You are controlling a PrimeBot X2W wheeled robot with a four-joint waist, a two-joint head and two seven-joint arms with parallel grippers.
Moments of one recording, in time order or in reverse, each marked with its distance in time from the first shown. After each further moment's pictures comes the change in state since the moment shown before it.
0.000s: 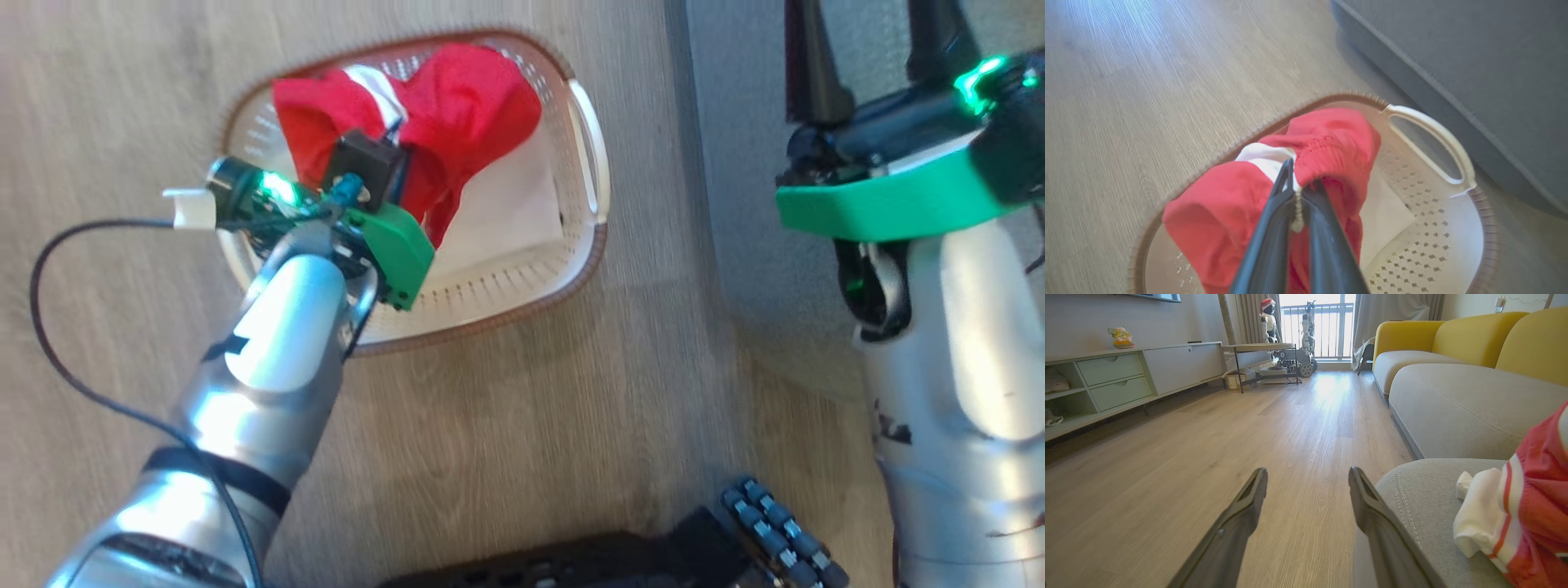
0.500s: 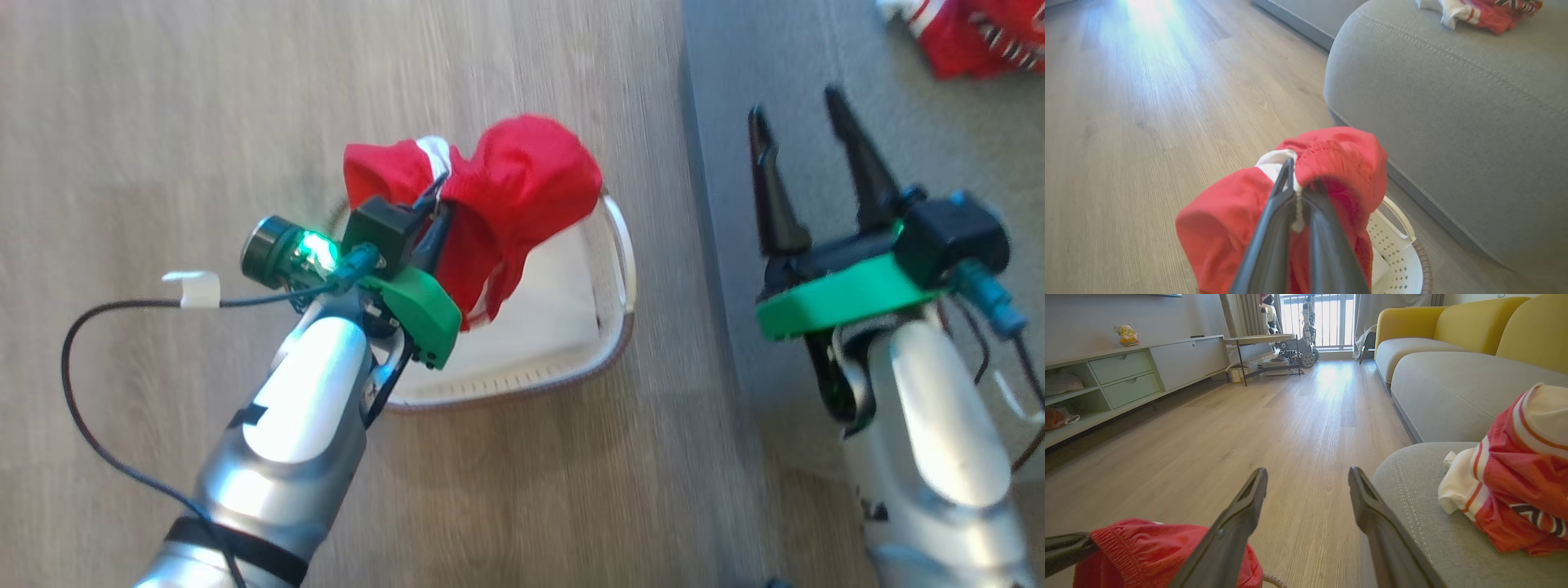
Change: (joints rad) left arm 0.185 -0.001 0.013 -0.228 -0.057 -0.052 0.000; right arm 0.183 0.000 -0.024 0.163 -0.017 0.000 0.000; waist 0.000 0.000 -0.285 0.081
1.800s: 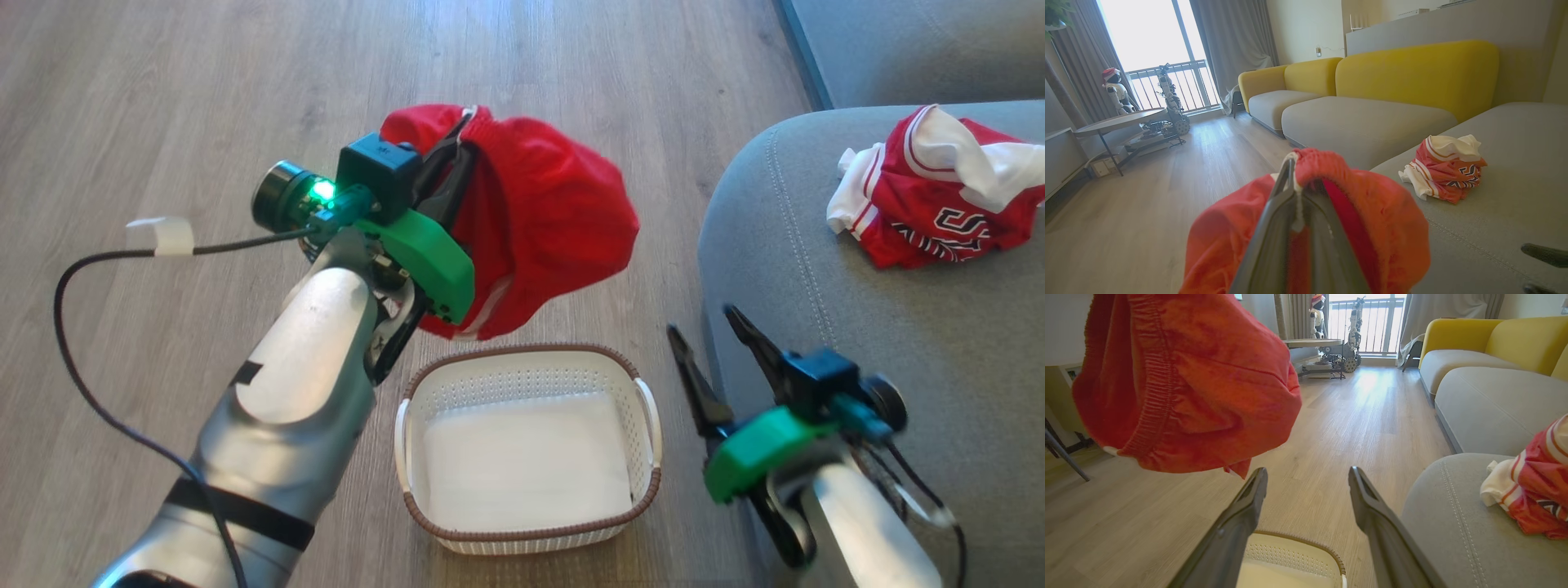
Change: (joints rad) left arm -0.073 -0.007 -0.015 -0.058 -0.125 -0.040 0.037; right arm 0.247 0.001 0.118 0.165 0.007 0.000 0.029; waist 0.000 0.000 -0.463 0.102
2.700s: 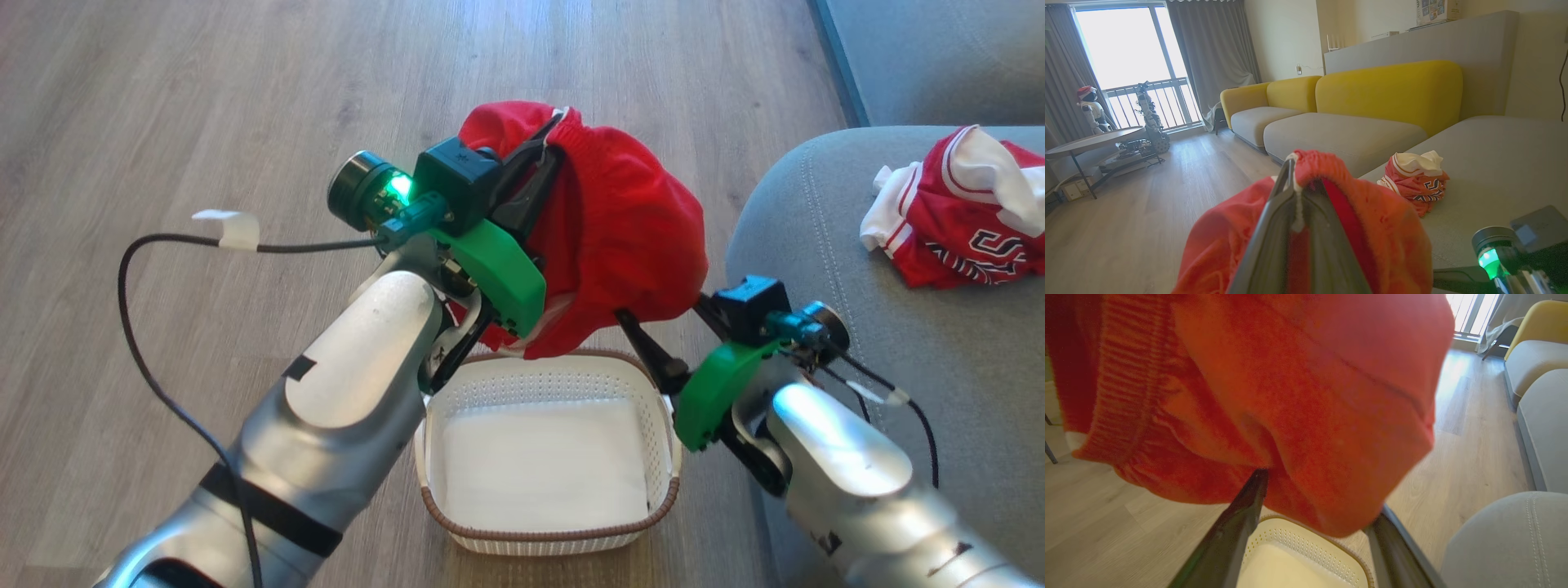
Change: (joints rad) left arm -0.043 -0.002 -0.211 -0.091 -0.148 0.062 -0.012; right arm -0.369 -0.123 0.452 0.363 0.313 0.000 -0.015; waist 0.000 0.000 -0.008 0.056
